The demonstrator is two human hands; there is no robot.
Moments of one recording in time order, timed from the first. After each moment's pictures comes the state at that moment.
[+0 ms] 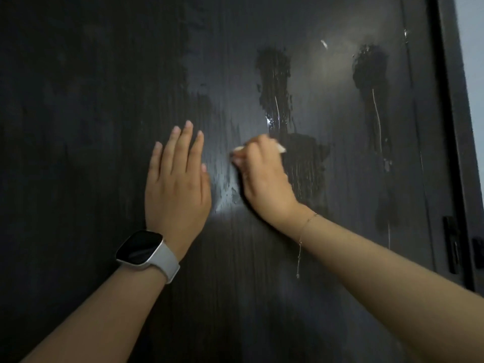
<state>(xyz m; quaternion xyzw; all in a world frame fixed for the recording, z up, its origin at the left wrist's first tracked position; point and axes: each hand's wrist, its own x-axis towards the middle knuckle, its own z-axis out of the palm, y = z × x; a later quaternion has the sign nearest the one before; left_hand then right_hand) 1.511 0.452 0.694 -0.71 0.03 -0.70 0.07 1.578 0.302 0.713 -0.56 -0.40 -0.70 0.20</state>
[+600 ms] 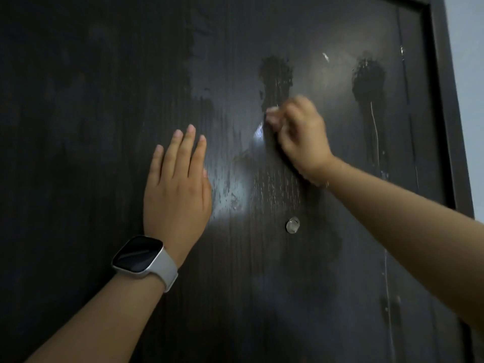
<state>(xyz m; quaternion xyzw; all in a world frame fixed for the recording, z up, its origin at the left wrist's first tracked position) 1.512 0.451 0.694 -0.71 0.02 -0.70 0.08 1.584 0.240 0.795 -0.55 -0.40 -0.72 0.16</state>
